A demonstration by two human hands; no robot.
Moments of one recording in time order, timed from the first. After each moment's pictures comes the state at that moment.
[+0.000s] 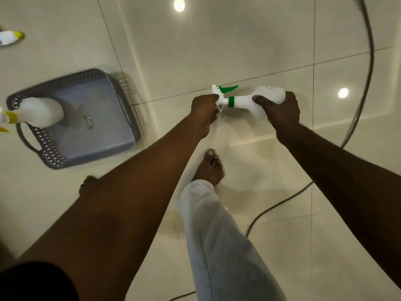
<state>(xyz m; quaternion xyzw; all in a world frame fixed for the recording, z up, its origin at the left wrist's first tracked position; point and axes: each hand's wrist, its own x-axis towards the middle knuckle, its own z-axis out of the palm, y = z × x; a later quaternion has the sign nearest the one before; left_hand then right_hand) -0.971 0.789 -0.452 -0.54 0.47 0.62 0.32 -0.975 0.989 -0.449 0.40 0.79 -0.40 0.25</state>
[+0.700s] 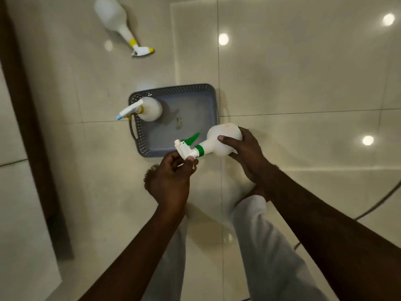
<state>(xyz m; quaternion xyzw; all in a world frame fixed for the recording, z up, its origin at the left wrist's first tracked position) -0.758 0.509 -0.276 -0.56 0.60 0.57 0.07 -0.864 0.664 -0.369 0.31 0.62 -0.59 0.42</state>
